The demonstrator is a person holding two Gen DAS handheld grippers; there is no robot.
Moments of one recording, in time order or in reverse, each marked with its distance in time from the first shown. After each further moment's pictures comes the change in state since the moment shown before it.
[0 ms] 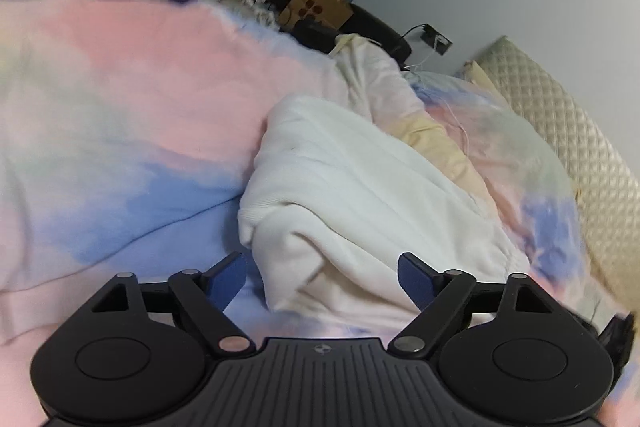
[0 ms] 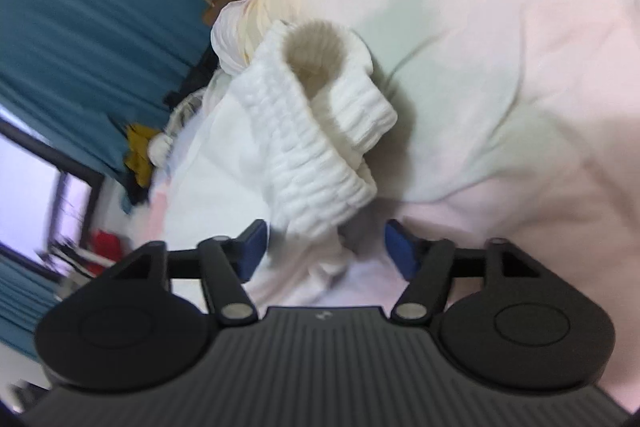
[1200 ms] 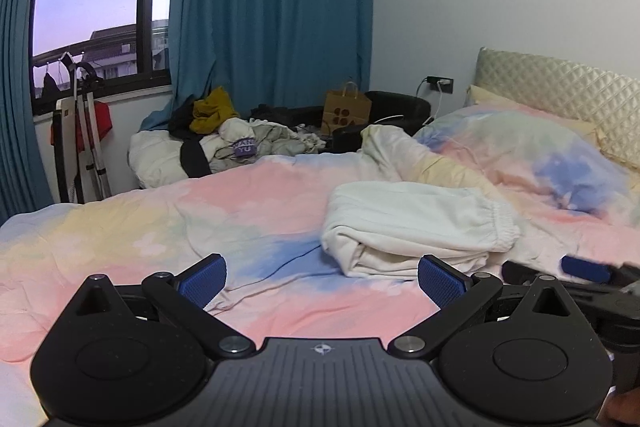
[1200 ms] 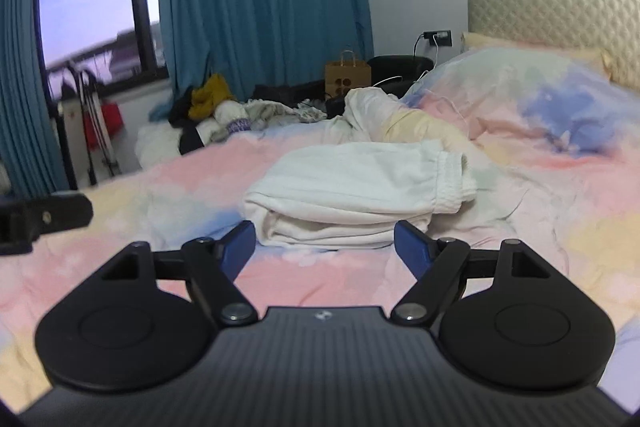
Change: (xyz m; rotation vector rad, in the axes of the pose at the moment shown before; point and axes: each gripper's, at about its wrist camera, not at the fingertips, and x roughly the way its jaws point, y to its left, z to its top) left arm -0.313 -0.116 -0.155 0.387 -0.306 0.338; right arm -0.219 0.131 -0.170 -0.770 -0.338 -0.055
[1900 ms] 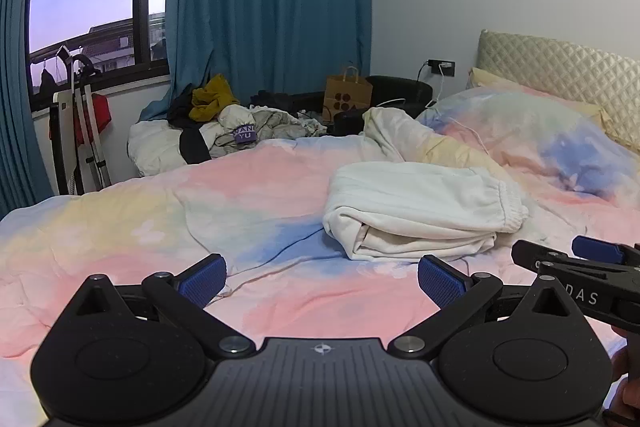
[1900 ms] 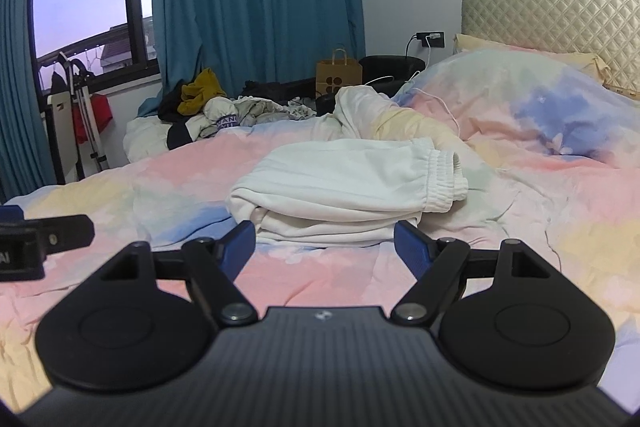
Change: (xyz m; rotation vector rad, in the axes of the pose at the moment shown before) left arm 0.005 0.001 -0.013 0.030 0.040 0.006; right arm 0.004 0.000 -0.012 -0.004 0.022 -0.030
